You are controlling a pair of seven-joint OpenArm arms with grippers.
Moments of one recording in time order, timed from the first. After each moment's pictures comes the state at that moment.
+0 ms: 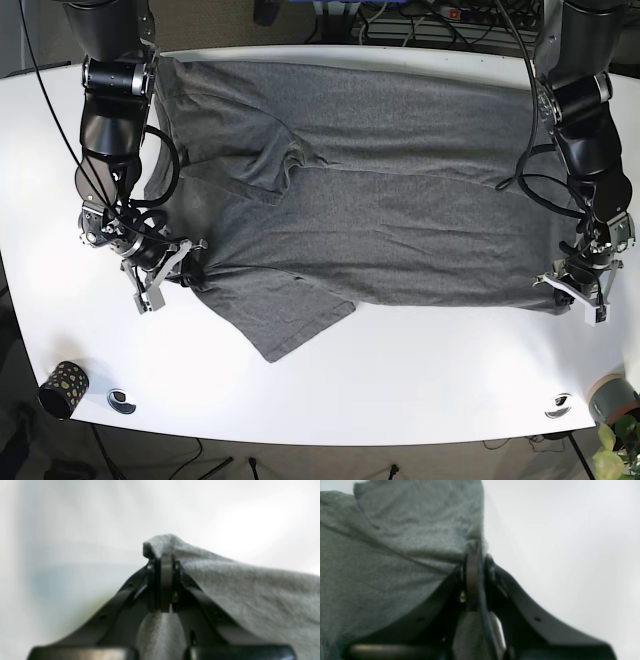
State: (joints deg) left arm -28.4 -19.2 -20.4 44.1 -4.3 -22.7 19.3; right arm 23.7 18.4 9.0 50.6 17.8 39.7 -27.9
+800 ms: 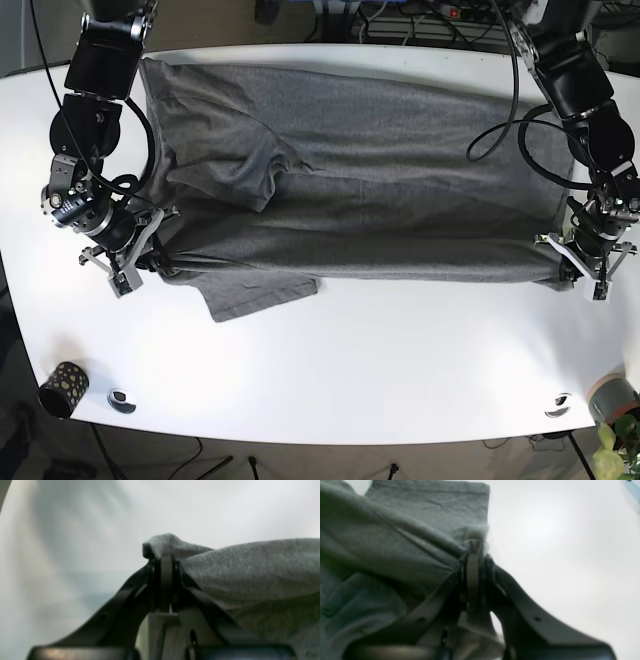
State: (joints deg) left arm -11.5 -15.6 -27.2 79.4 -4.4 -31.8 37.9; right arm 7.4 19.7 17.9 88.4 18.2 40.1 -47.7
